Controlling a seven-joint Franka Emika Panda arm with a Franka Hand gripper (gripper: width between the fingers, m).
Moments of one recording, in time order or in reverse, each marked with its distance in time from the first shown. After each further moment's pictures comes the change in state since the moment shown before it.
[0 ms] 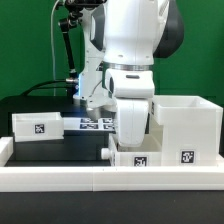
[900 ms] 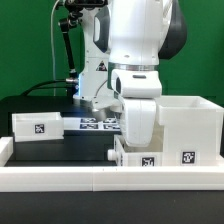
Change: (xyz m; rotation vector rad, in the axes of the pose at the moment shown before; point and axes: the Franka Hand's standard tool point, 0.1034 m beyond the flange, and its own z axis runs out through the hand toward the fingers) arm 0.009 0.004 0.001 -0.020 0.004 -0.020
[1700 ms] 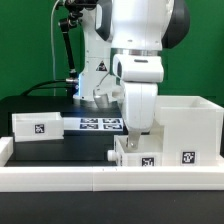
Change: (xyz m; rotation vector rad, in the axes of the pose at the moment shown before) arm -0.005 0.014 -0.039 -0.027 -0.010 0.042
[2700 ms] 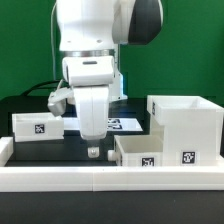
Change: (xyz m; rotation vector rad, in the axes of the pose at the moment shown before) arm -0.068 0.022 0.023 0.024 0.138 -0.074
